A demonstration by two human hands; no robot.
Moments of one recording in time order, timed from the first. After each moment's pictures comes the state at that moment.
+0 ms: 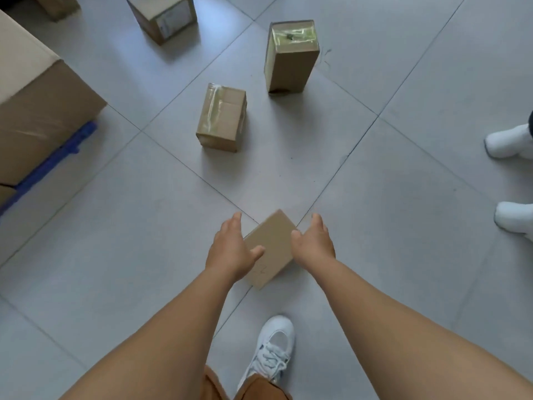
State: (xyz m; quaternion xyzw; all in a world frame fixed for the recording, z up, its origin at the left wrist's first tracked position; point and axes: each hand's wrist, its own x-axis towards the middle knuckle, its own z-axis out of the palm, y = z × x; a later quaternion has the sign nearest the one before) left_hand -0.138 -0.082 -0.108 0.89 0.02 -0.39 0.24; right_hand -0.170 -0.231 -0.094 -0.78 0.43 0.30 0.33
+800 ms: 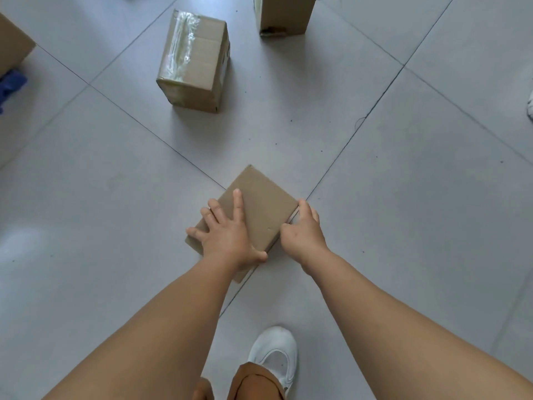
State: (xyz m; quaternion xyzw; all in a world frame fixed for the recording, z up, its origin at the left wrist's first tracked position) left_hand -0.153 -0.121 -0.275 0.92 -0.05 -0.38 0.02; right_hand -0.184 -0.244 -0.238 -0.74 0.42 0.28 0.45
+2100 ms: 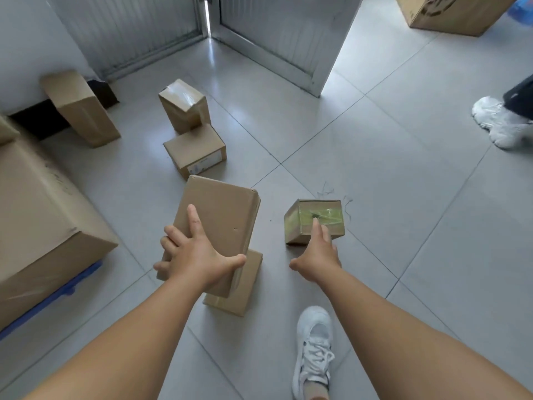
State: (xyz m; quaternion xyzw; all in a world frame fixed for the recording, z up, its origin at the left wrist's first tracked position) left_hand 0.287 -0.113 -0.053 0.93 0.18 -0.28 0.15; right_hand 0.266 -0.320 -0.073 -0.87 0.29 0.31 0.26
